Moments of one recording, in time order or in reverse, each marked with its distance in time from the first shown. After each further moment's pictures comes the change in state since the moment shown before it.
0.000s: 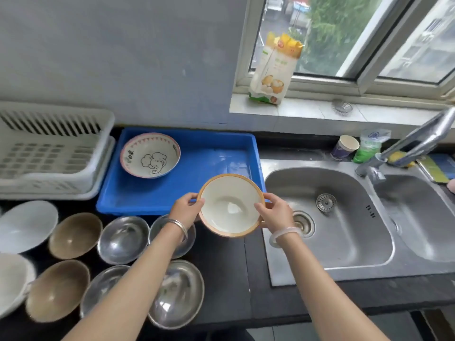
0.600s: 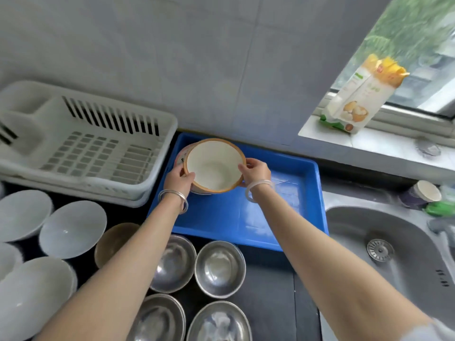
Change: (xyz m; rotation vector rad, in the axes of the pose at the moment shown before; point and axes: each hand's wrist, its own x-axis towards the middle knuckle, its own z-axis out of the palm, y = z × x) left_hand 0.126 0.016 -0.147 -0.197 0.281 0.054; right_hand 0.121 -0.129 0.215 -0.062 -0.133 -0.062
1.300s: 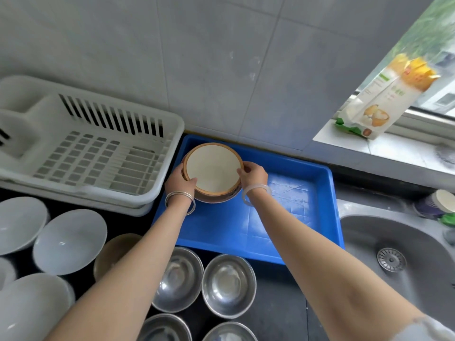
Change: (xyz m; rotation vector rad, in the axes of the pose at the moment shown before) left_hand 0.040 -0.011 0.000 0.294 0.138 0.028; right_hand 0.028 0.002 0.039 -0.186 0.007 -0.067
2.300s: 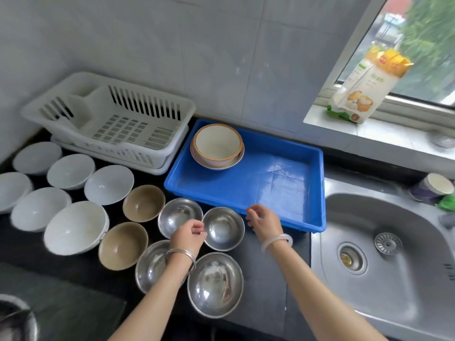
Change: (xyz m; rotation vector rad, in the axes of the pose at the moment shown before) left_hand -0.229 -0.086 -0.012 0.081 -0.092 -0.130; right_hand -0.173 0.124 -0.068 0.018 -0.266 -0.004
